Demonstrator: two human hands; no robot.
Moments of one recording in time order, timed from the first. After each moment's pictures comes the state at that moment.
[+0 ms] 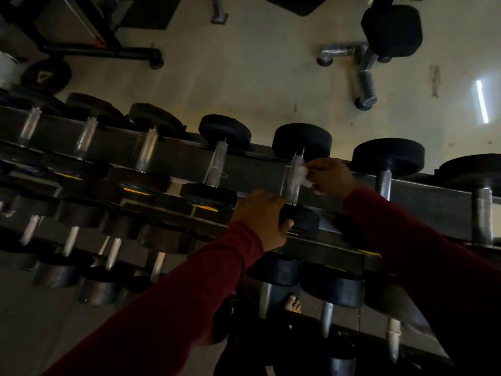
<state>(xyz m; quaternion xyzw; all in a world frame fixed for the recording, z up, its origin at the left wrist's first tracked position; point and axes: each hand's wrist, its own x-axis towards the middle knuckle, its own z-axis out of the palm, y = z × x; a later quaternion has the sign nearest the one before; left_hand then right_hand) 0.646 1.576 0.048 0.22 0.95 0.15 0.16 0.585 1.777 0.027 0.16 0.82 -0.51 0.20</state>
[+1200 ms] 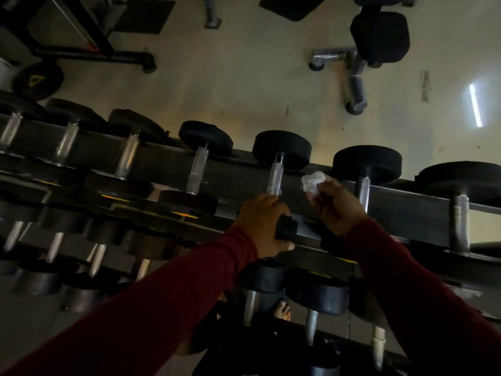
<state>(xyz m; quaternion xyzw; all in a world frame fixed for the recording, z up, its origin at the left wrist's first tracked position) 0.642 1.618 0.031 0.29 0.93 0.16 0.15 0.633 1.821 0.020 0.35 0.36 -0.86 0.12</state>
